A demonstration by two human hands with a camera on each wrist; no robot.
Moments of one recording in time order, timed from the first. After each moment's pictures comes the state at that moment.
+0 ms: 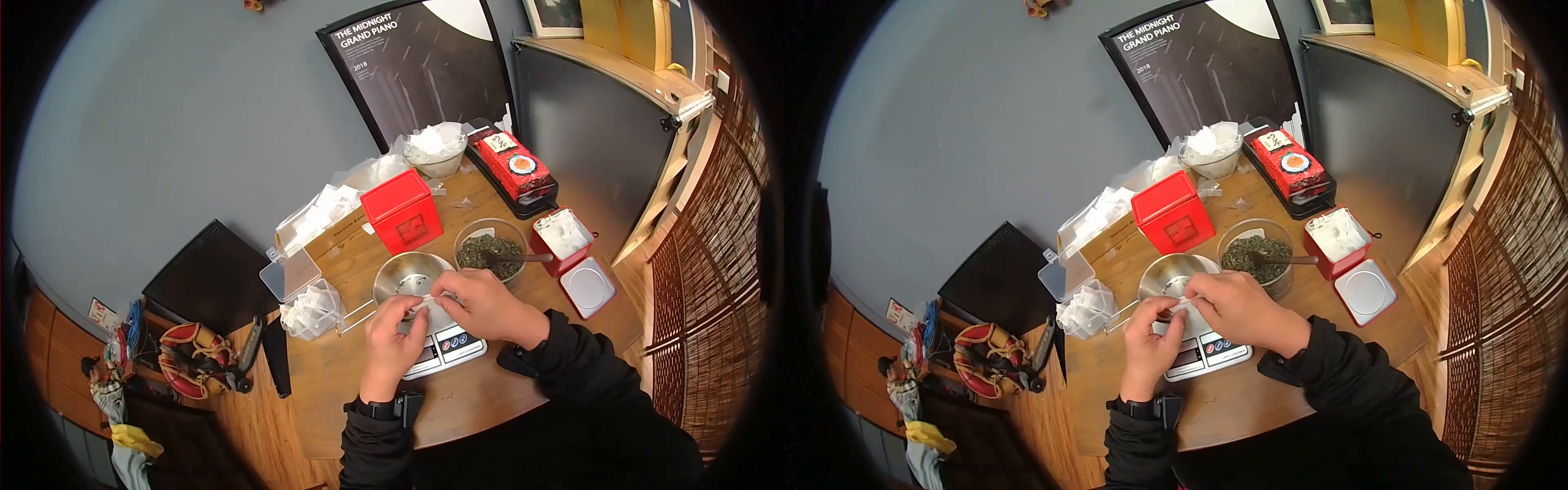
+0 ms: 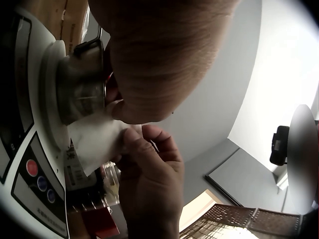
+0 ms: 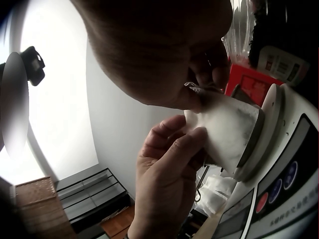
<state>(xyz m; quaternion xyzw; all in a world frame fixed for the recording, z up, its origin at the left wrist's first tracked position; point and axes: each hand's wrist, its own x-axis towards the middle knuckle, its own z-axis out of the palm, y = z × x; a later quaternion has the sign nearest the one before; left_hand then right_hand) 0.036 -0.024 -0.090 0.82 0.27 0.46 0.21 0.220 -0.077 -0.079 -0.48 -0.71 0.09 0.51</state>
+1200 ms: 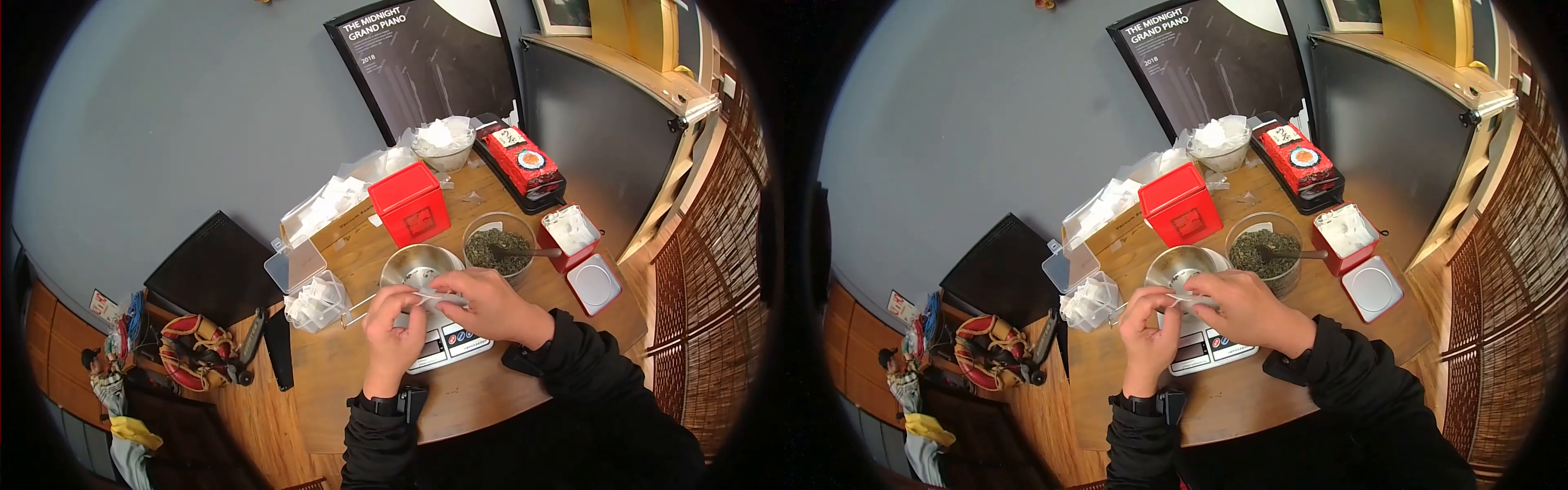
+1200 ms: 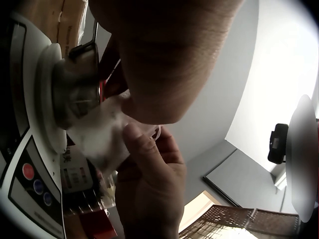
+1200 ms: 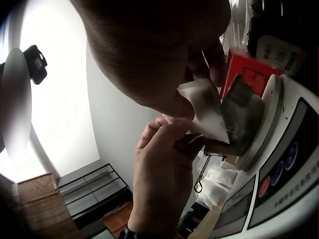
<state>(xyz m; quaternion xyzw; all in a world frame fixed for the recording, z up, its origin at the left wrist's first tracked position) 0.031 -0.023 -0.090 0.79 0.26 0.51 0.22 0.211 -0.080 -0.078 -0.45 -0.72 0.10 0.52</state>
